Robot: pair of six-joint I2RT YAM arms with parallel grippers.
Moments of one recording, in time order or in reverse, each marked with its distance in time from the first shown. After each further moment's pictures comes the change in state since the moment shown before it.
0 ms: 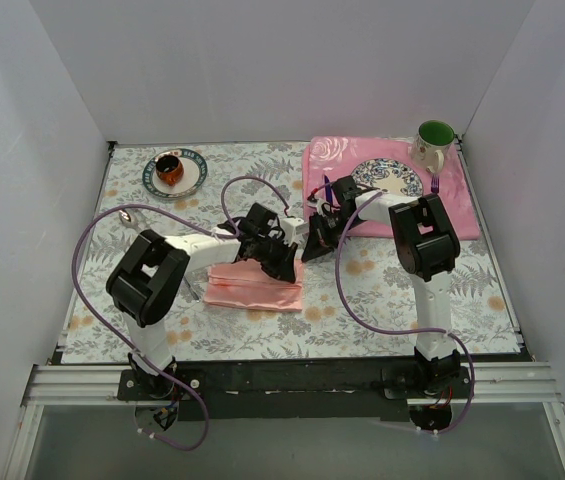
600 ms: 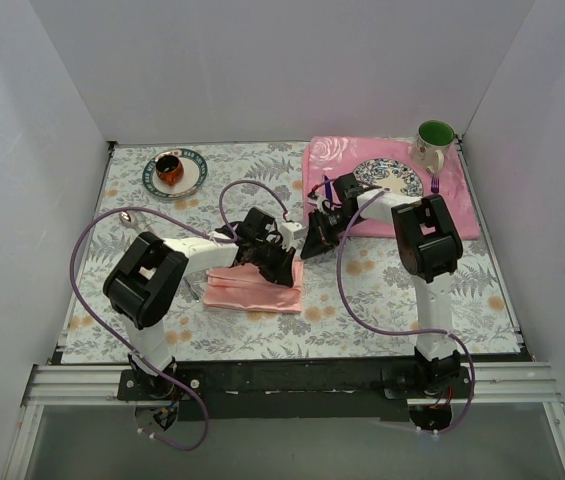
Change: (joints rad) left arm -0.001 -0.028 -0.058 0.041 0.006 0.041; right arm -0.002 -0.009 0.001 -0.002 -0.034 0.000
